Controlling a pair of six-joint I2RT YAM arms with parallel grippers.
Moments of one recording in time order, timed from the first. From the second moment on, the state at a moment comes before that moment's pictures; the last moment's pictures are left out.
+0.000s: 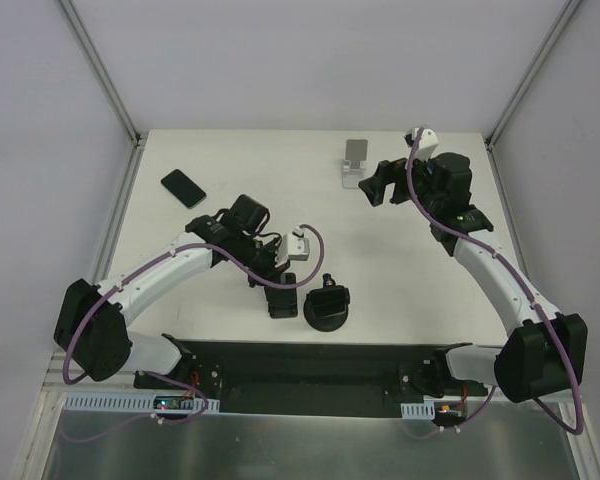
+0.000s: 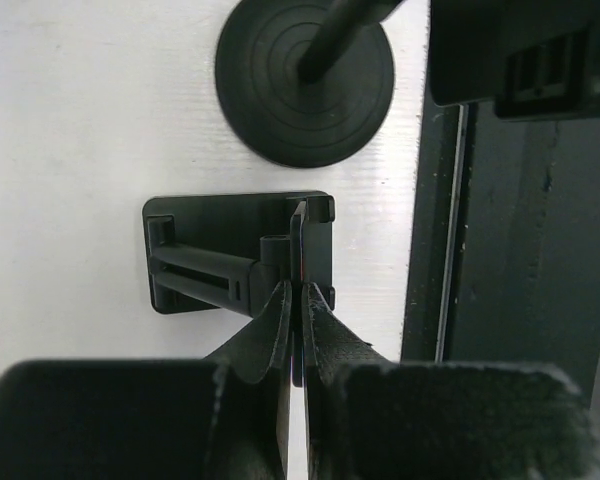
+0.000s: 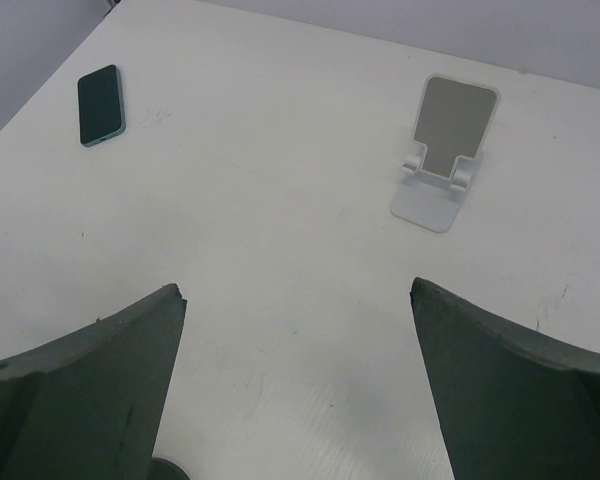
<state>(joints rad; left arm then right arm) -0.62 1.35 1.01 -0.76 0.67 0.62 0.27 1.26 1.03 -0.04 -0.35 0.11</state>
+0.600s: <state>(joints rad) -0.70 1.32 1.02 -0.85 0.66 0.63 0.27 1.27 1.03 0.01 -0.36 0.12</state>
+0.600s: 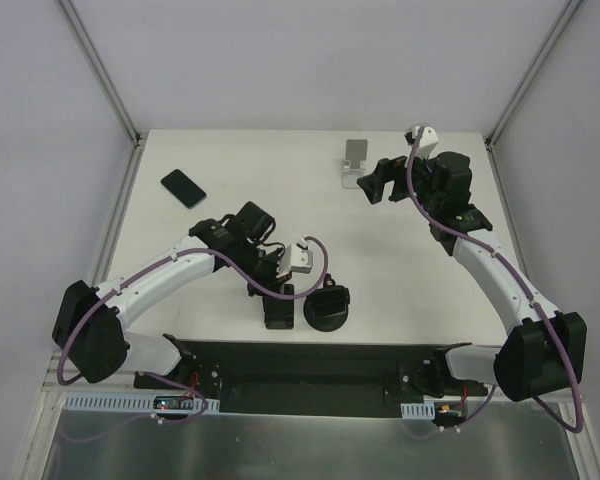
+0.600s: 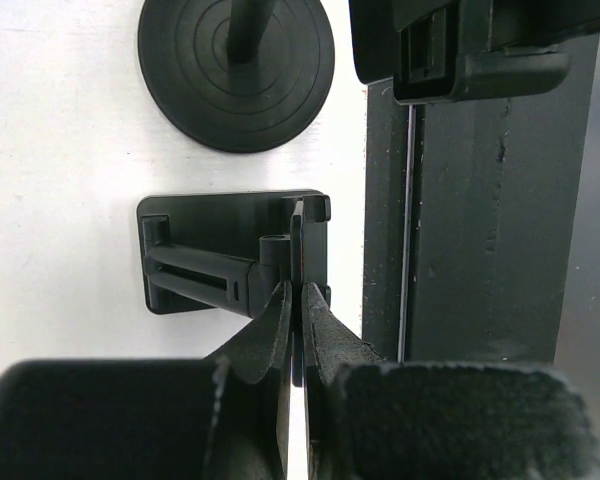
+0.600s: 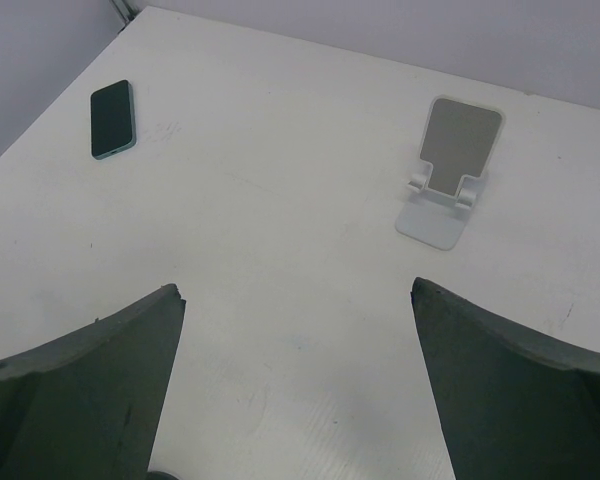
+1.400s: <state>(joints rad) -0.70 1.28 1.05 -0.81 0.64 0.53 0.29 1.27 1.03 0.01 -0.36 0.12</state>
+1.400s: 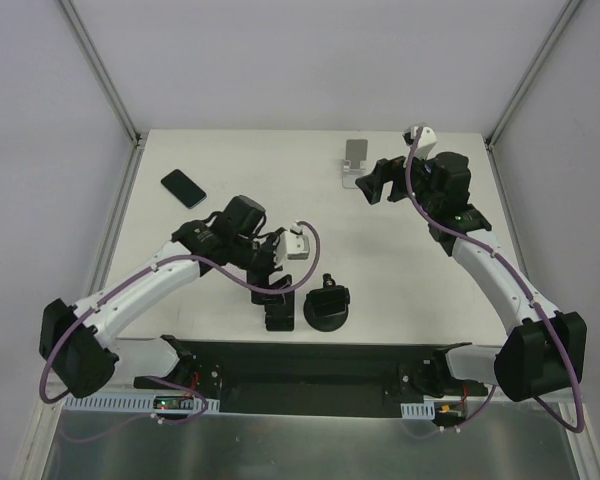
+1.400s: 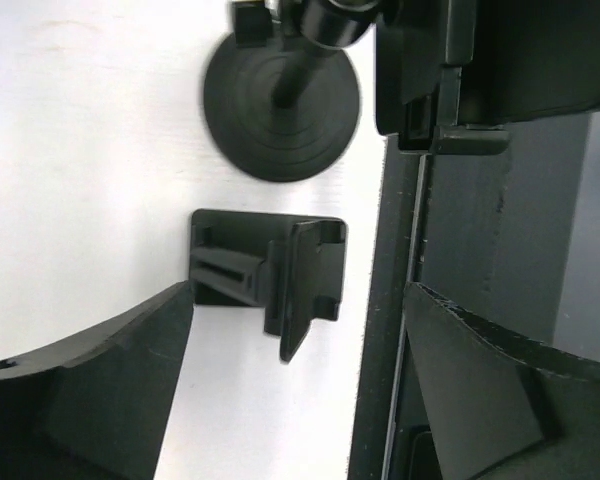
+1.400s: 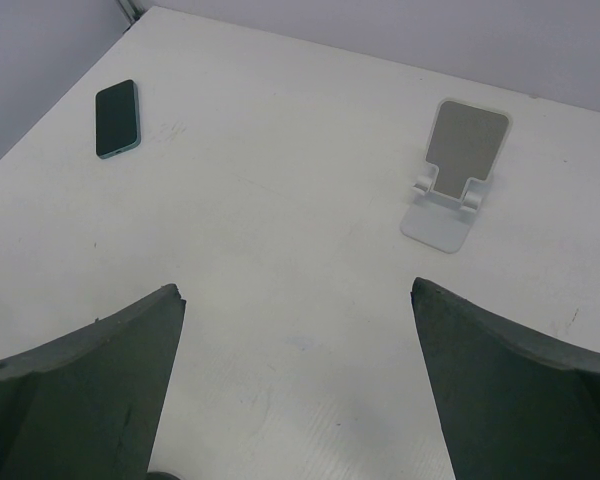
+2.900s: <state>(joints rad) -0.89 1.26 1.06 -0.37 0.80 0.08 0.29 1.18 0.99 0.01 -0.34 0.10</state>
